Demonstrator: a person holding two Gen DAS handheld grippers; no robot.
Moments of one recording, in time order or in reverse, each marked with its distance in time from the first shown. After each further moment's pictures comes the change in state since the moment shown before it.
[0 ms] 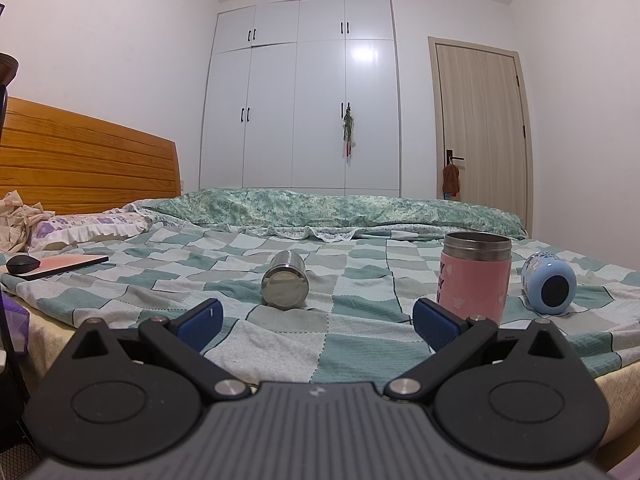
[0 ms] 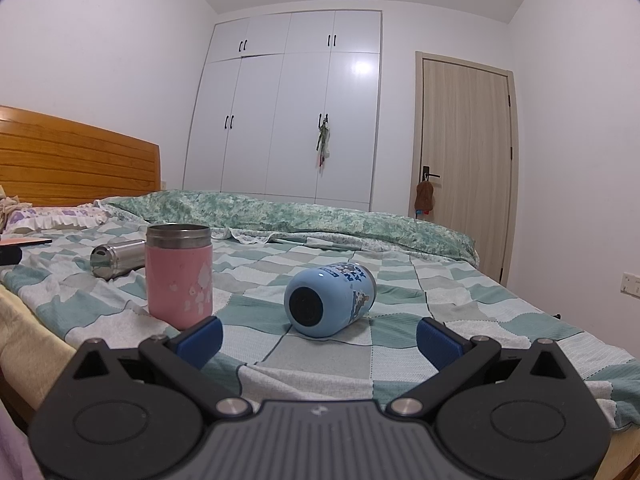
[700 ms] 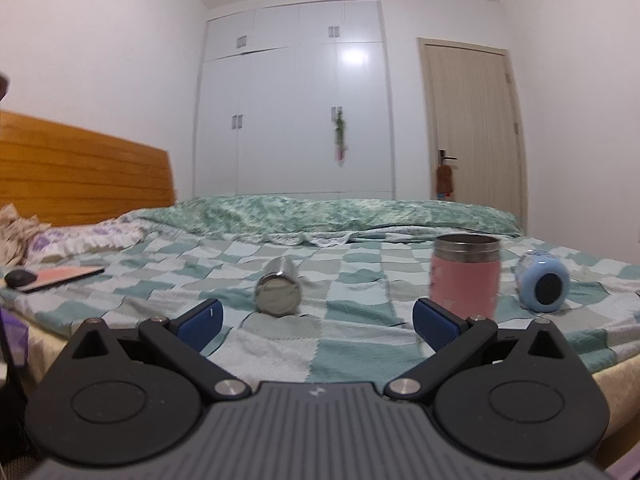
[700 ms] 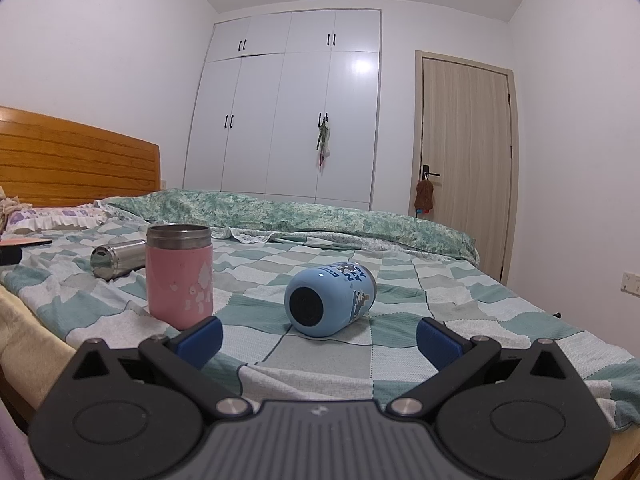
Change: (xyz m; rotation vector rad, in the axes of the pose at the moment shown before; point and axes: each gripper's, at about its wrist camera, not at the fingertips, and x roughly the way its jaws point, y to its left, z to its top) left arm -0.001 -0.014 0.001 0.044 -0.014 -0.025; right arm 0.001 0.000 0.001 0.010 0.005 0.004
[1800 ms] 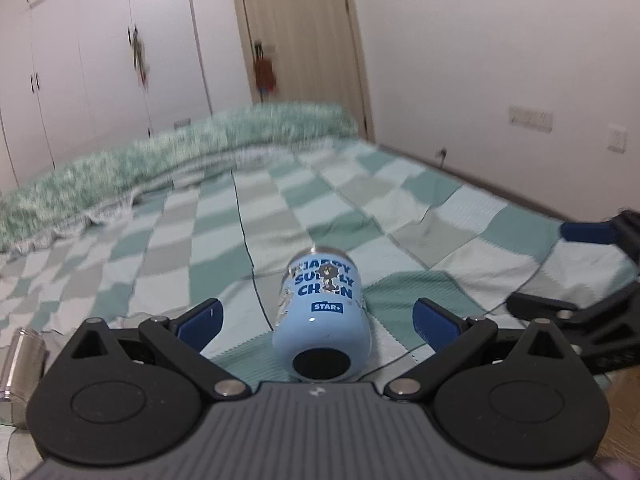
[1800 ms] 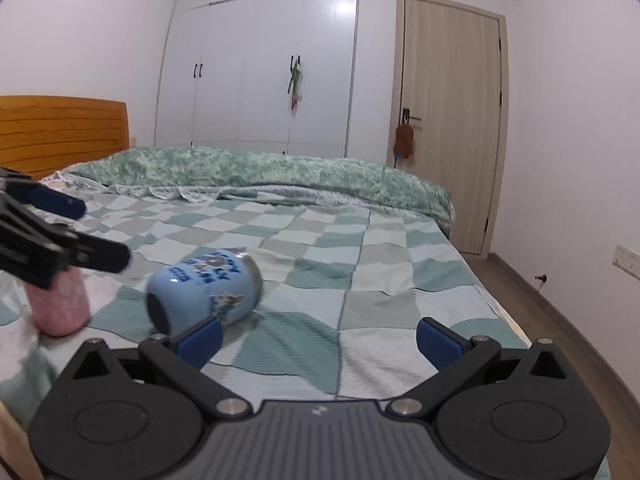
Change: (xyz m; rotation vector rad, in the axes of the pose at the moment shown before) left arm 0.180 -0.274 0.089 0.280 0.395 -0.429; right arm 0.097 -0.145 0.043 0.017 0.208 -0.030
